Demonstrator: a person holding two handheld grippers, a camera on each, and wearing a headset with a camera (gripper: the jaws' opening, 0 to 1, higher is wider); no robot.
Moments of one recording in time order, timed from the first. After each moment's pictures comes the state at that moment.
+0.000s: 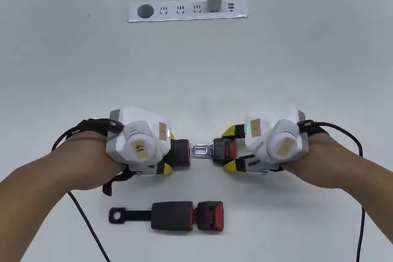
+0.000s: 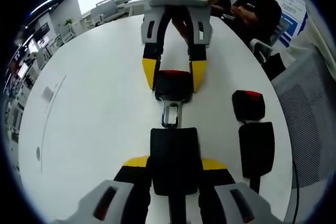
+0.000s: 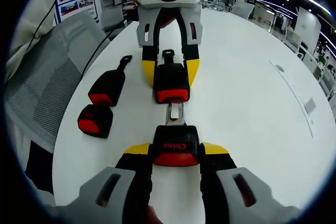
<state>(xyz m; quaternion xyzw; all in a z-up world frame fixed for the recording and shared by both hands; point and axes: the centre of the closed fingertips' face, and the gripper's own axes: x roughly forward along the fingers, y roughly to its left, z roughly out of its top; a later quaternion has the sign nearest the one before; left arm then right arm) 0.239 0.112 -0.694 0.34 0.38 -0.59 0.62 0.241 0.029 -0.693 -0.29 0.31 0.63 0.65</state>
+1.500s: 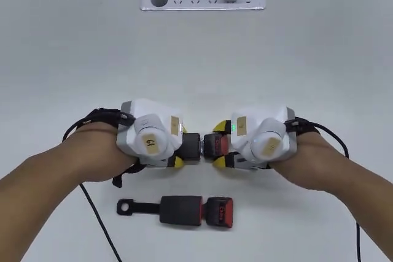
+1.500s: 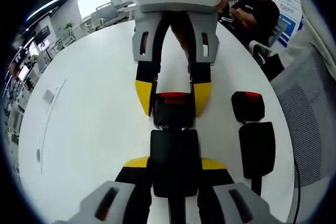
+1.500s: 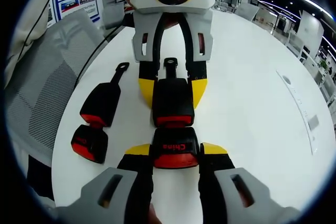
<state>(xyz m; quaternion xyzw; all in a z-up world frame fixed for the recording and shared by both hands) 0.240 0.110 -0.695 0.33 0.37 -0.60 0.63 0.240 0.067 -0.691 -0.30 0.30 0.63 0.64</state>
